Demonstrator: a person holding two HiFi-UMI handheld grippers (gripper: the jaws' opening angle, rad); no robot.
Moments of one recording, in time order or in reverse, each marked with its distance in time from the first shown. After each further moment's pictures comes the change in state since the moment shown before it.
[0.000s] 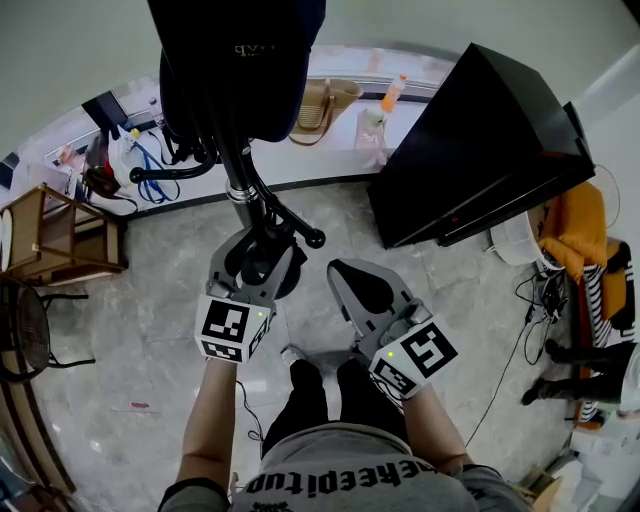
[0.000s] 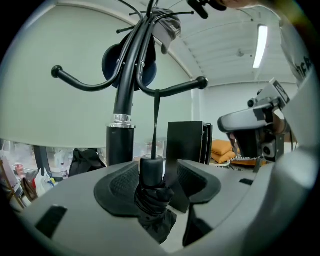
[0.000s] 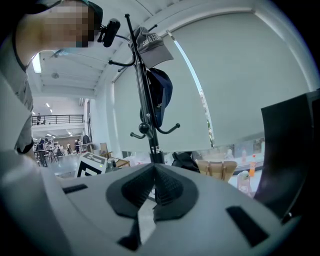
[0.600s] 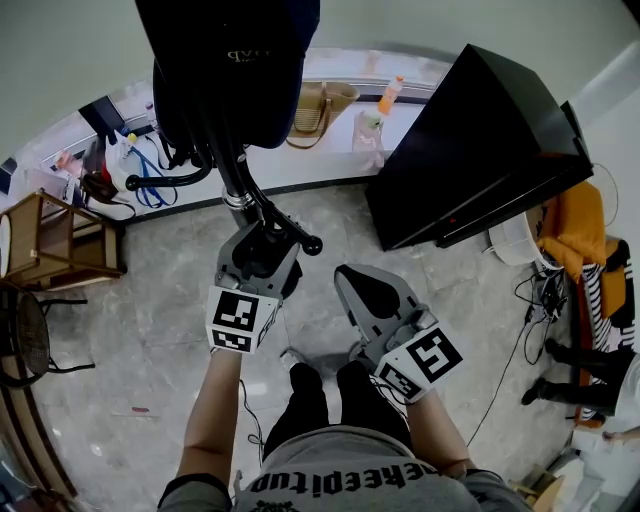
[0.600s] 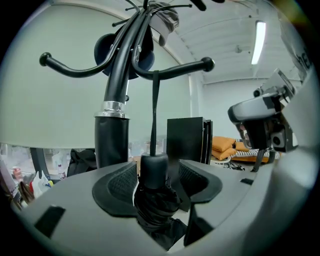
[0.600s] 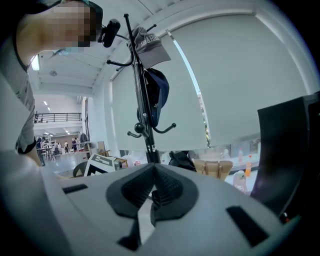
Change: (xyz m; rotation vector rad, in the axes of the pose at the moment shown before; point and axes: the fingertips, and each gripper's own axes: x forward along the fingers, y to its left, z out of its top) left arm 0.028 0.000 -0.010 0.033 0.020 -0.011; right arm -0.009 -0.011 -0.002 -0.005 0.012 -0.030
